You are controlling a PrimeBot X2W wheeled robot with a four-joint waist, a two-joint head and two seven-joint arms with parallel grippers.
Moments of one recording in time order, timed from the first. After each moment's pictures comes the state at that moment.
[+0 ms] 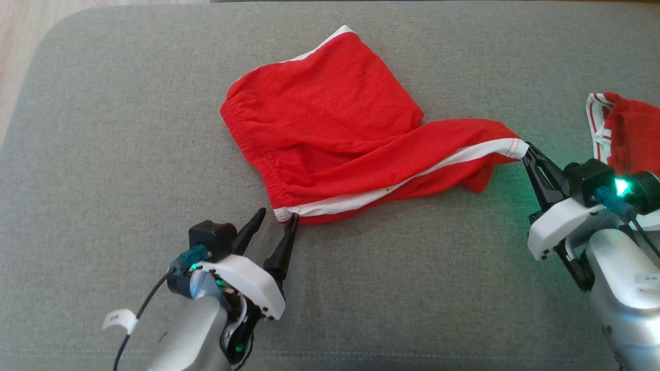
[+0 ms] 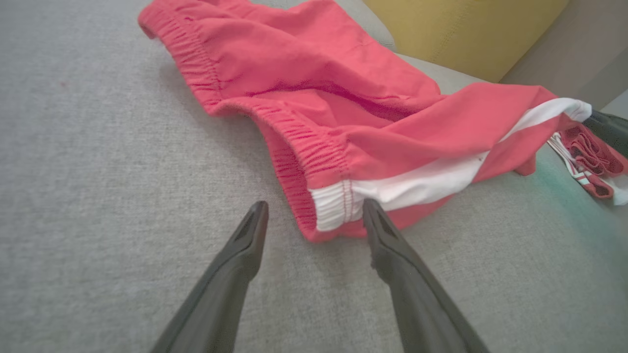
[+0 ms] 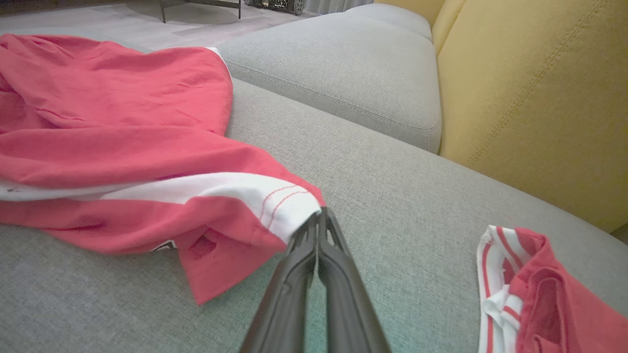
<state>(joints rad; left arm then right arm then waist) -0.32 0.06 -0.49 0.62 -0.44 -0.12 -0.24 -0.48 -0.36 0.37 0.69 0.14 0.13 -0.23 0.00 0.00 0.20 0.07</state>
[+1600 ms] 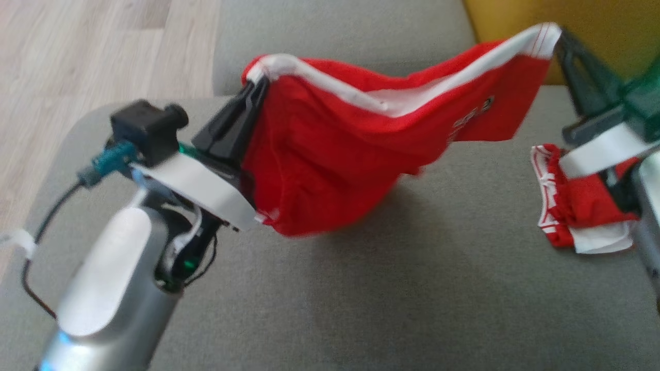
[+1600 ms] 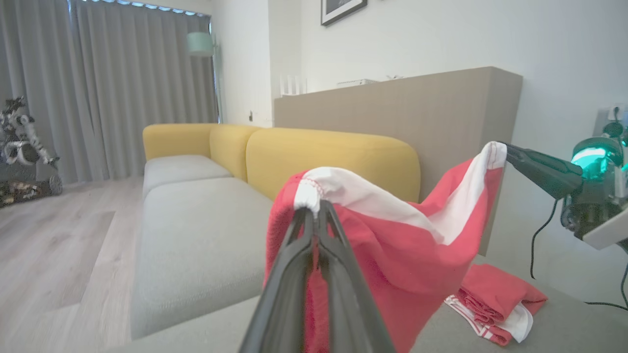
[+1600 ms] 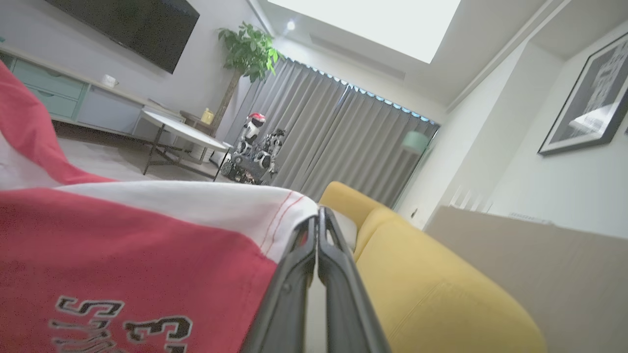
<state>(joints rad) -0.46 0.26 -0.47 0.00 -0.51 -0.05 0.02 -0.60 -0.48 0.38 0.36 0.13 0.13 -0.24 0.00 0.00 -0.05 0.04</state>
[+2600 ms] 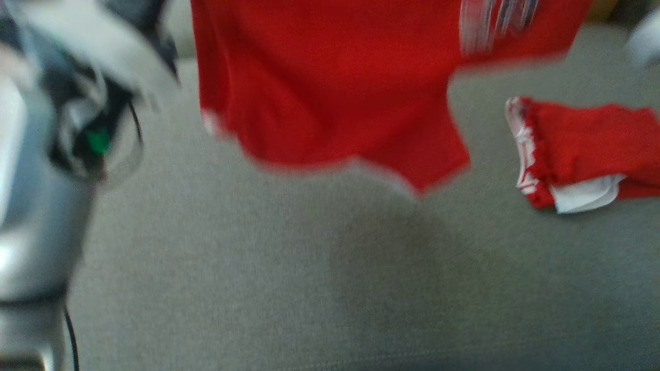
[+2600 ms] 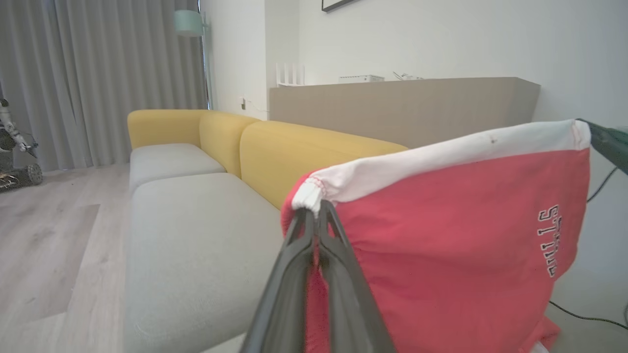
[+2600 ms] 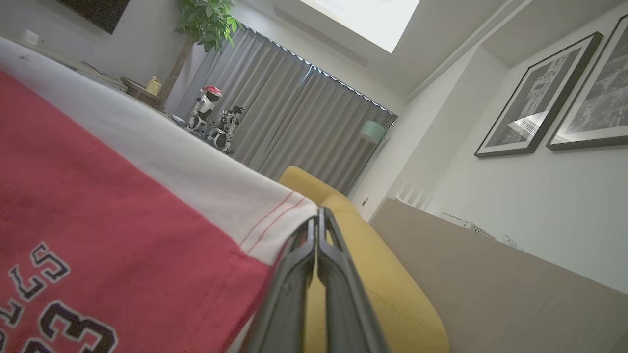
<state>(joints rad) -0.75 0.34 -0.34 0.02 -0.66 -0.03 0.28 -0.86 -0.59 0.37 0.14 0.22 0.13 0.09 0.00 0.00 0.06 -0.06</state>
